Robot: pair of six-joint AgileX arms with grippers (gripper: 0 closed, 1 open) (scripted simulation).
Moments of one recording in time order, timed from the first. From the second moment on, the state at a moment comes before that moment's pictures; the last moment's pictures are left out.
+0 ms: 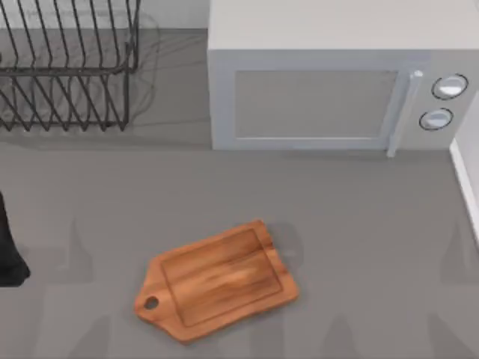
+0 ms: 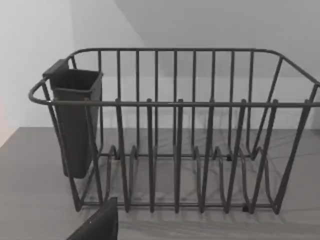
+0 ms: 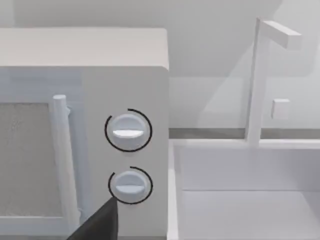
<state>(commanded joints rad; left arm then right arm) 0.00 0.00 0.00 0.00 0.00 0.00 0.00 0.00 0.00 0.00 0.00 0.00</state>
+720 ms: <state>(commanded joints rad) 0.08 0.57 0.41 -0.35 0.00 0.27 0.00 0.00 0.00 0.00 0.00 0.00</state>
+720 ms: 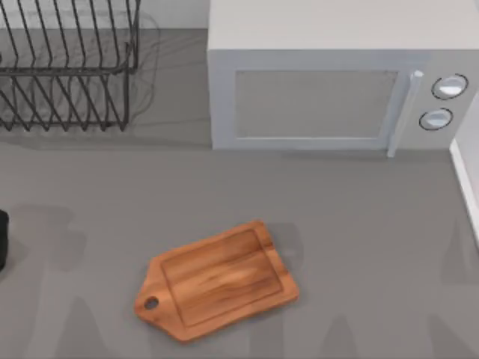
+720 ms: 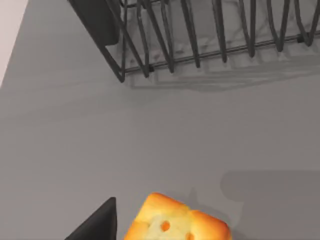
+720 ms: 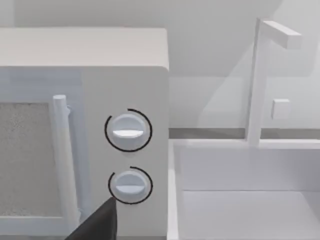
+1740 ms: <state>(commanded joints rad) 0.23 1.77 1.23 -1.03 0.00 0.81 0.00 0.00 0.00 0.00 0.00 0.00</state>
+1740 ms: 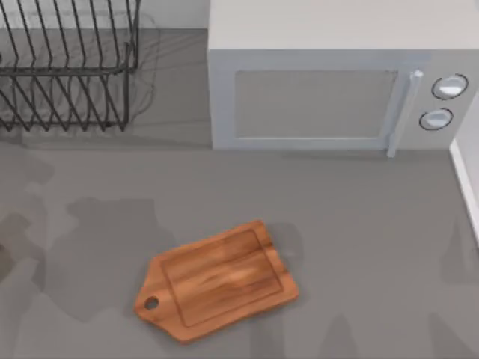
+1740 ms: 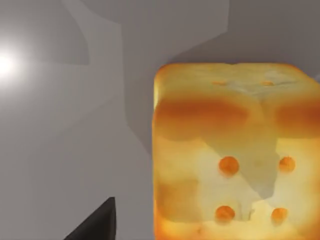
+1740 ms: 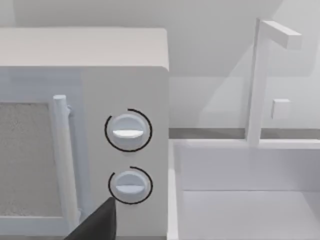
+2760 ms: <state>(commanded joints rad) 0.23 1.89 1.08 -0.76 0.00 0.81 0.00 0.00 0.00 0.00 0.00 0.00</state>
